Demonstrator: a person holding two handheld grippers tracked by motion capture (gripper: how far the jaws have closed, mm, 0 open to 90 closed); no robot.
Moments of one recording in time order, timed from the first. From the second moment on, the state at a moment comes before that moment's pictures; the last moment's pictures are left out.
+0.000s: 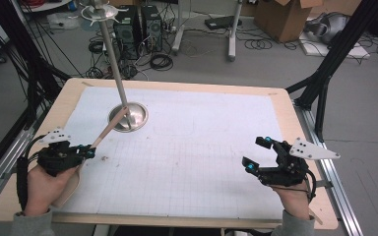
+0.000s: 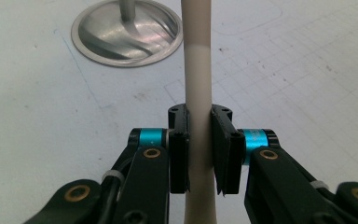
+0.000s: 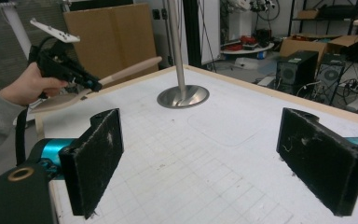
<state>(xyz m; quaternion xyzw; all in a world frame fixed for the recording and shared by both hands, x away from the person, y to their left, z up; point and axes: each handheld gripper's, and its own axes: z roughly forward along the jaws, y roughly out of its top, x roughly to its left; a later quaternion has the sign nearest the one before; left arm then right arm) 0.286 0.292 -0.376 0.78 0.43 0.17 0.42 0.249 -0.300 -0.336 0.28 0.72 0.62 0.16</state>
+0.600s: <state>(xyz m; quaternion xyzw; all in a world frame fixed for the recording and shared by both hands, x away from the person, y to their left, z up) 0.278 0.308 -0.361 0.75 0.43 0.19 0.46 0.248 -0.299 -0.336 0.28 0.72 0.62 0.16</state>
